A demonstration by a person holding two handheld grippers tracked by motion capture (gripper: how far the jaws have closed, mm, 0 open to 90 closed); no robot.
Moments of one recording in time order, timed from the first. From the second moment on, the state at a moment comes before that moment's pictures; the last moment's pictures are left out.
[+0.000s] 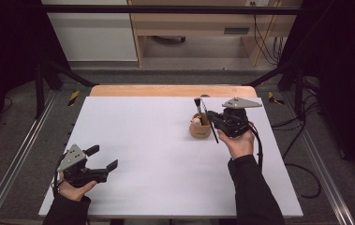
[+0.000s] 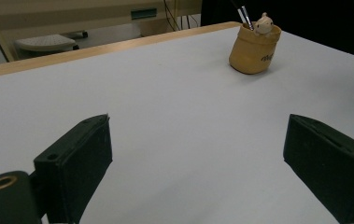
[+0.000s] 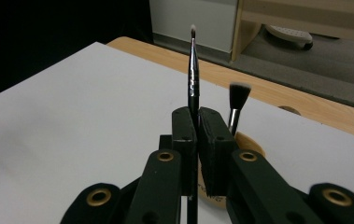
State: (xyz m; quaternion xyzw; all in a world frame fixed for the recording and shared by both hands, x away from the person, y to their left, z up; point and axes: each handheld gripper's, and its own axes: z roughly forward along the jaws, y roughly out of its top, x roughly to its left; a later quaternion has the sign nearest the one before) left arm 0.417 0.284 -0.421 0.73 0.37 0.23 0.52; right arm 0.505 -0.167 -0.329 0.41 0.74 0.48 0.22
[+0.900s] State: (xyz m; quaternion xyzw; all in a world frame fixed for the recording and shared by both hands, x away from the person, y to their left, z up) left arm 0.417 0.284 -0.421 0.74 0.37 0.23 0.52; right arm 0.526 -0.168 -0.334 0.44 0.70 0.51 0.25
